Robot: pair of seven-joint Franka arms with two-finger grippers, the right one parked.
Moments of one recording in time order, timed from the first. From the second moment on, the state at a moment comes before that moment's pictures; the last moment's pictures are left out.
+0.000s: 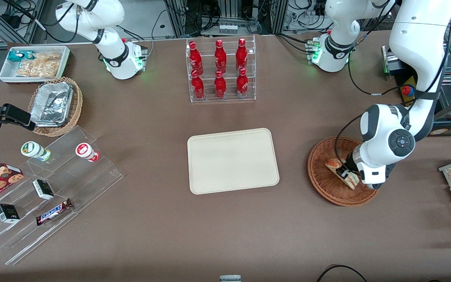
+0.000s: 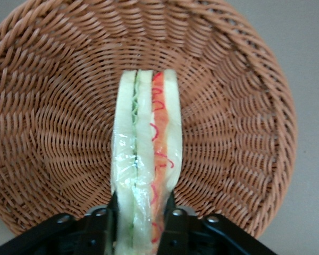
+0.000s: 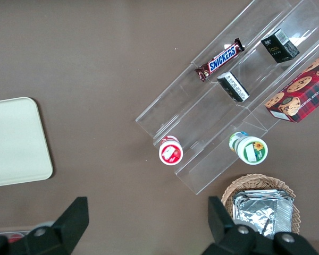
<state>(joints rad) 0.06 0.40 -0.18 -1.97 0.02 2.30 -0.94</state>
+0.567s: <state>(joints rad) 0.00 0.30 -0.24 -1.90 0.02 2.26 -0.85</state>
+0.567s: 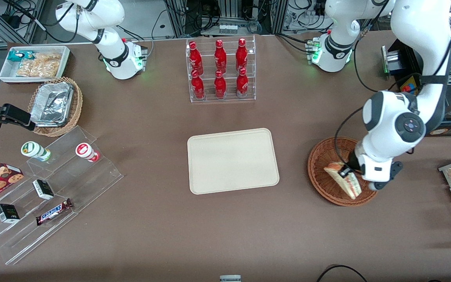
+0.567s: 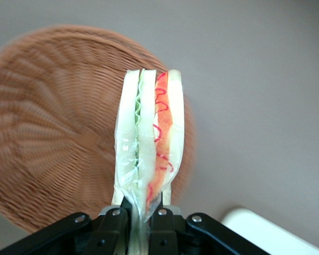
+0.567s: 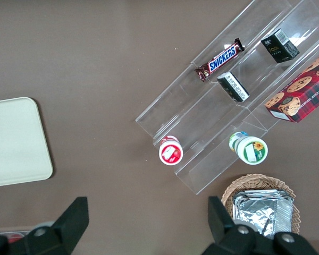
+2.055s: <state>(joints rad) -0.37 0.69 -0.44 -1.52 0.16 2.23 -0.97</state>
